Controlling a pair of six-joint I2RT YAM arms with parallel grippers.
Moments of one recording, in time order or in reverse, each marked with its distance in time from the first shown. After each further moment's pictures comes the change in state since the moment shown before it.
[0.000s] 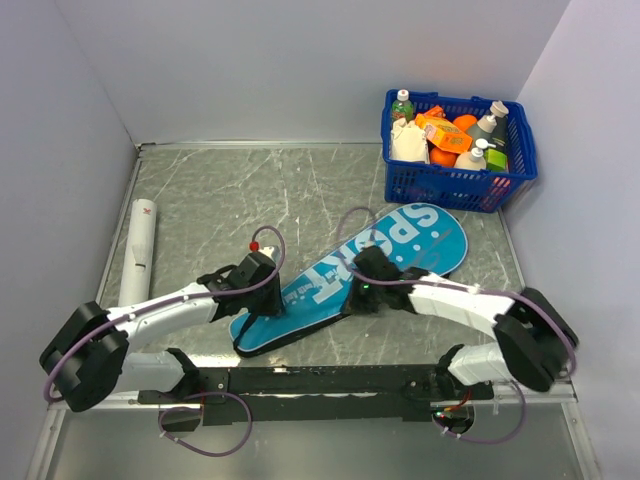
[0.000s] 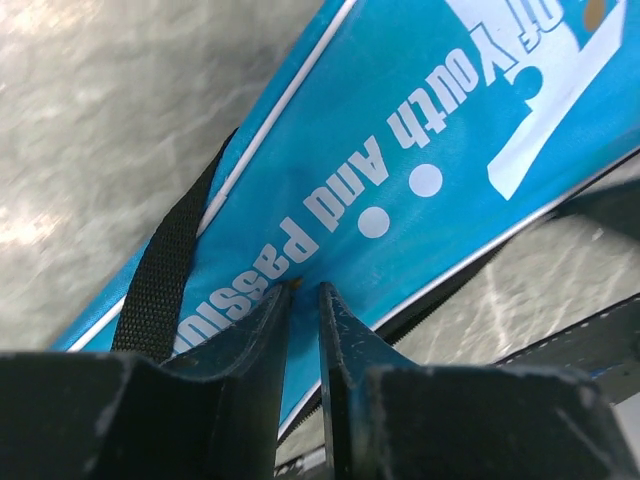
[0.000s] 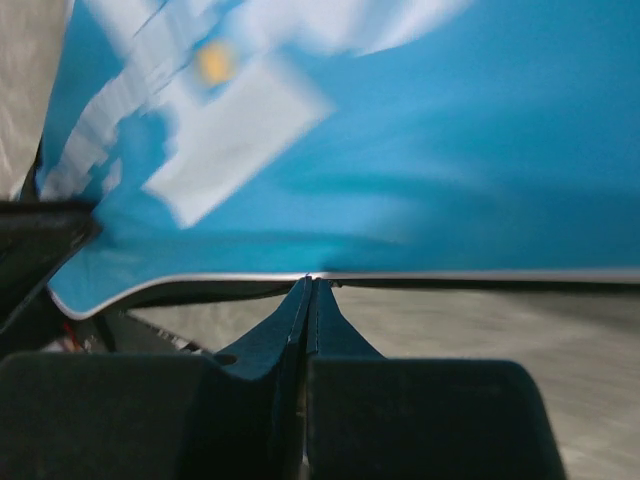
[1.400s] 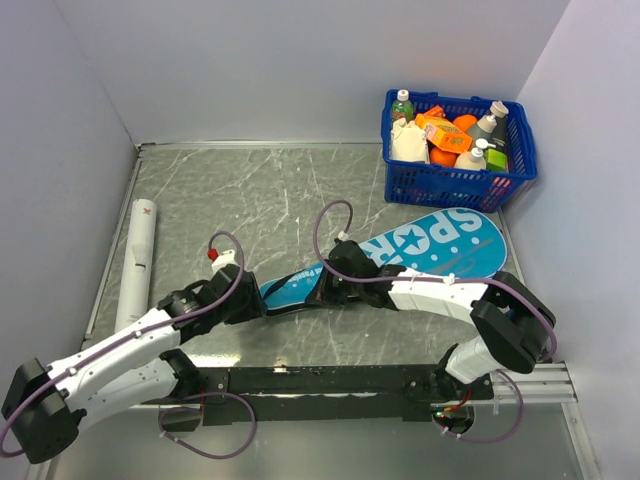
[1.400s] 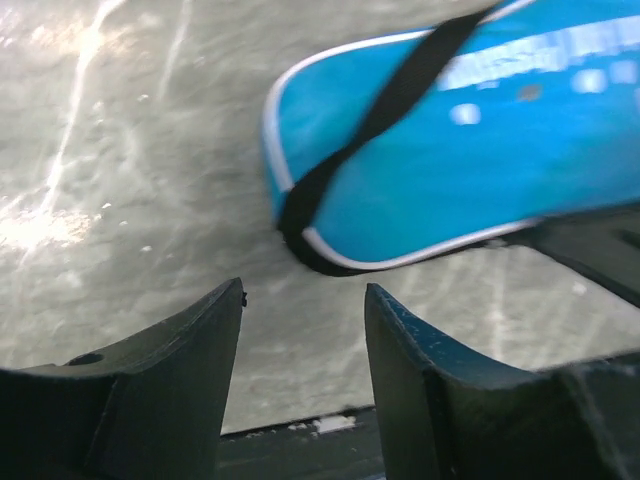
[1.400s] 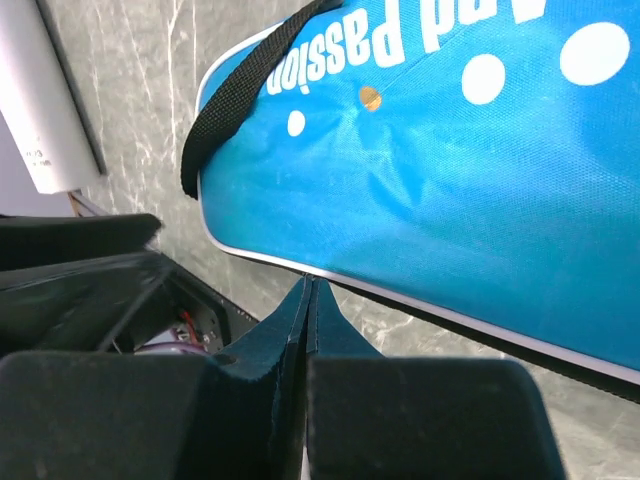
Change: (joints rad) left arm -0.008 -0.398 -0.052 -0.249 -0.232 -0.200; right arm 0.135 0.167 0.129 0.241 -0.029 0.138
